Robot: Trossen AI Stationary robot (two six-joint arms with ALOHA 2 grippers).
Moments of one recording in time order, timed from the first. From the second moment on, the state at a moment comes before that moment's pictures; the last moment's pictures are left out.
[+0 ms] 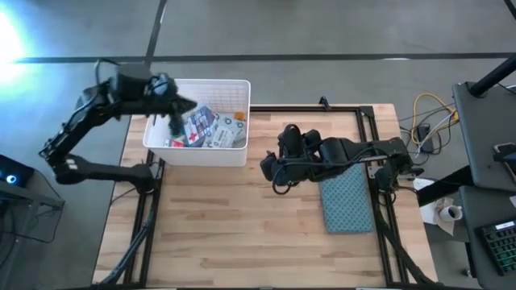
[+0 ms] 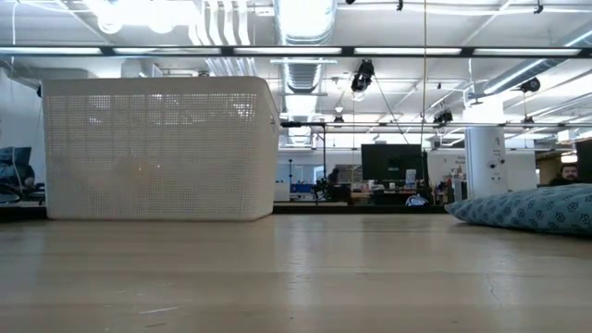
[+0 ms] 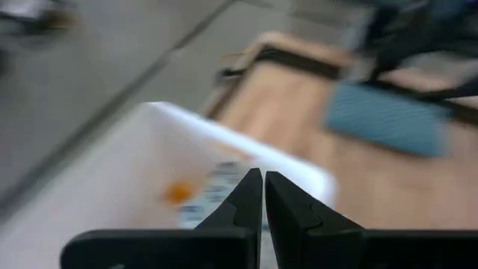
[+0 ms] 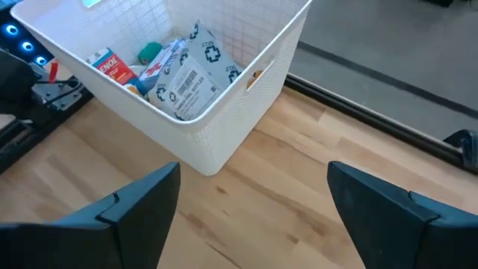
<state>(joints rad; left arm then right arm) 0.53 1.04 1.60 -1.06 0.06 0.03 0.23 1.88 2.19 -1.41 0.79 1.06</state>
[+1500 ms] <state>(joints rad) 0.50 0.29 0.72 -0.85 0.81 -0.01 0.41 1.40 1.31 -0.95 0.89 1.36</state>
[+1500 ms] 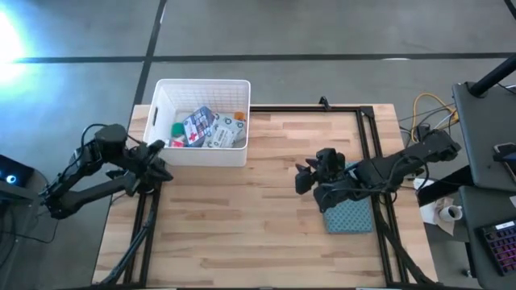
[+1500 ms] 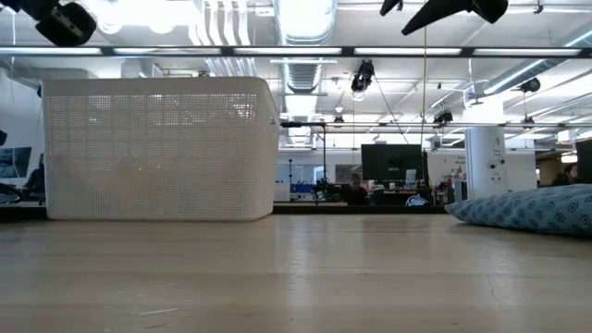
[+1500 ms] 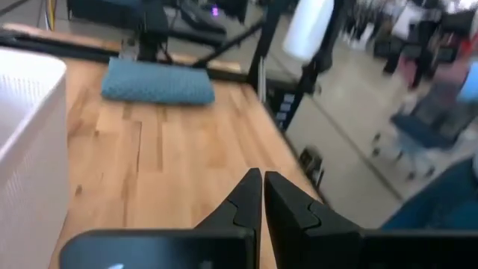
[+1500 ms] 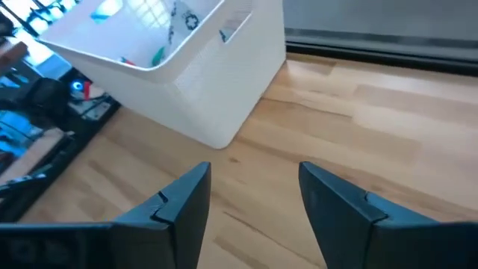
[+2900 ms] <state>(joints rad) 0.07 0.11 0.26 0.10 0.13 -0.34 0.32 1.36 1.11 -0.15 0.87 0.83</state>
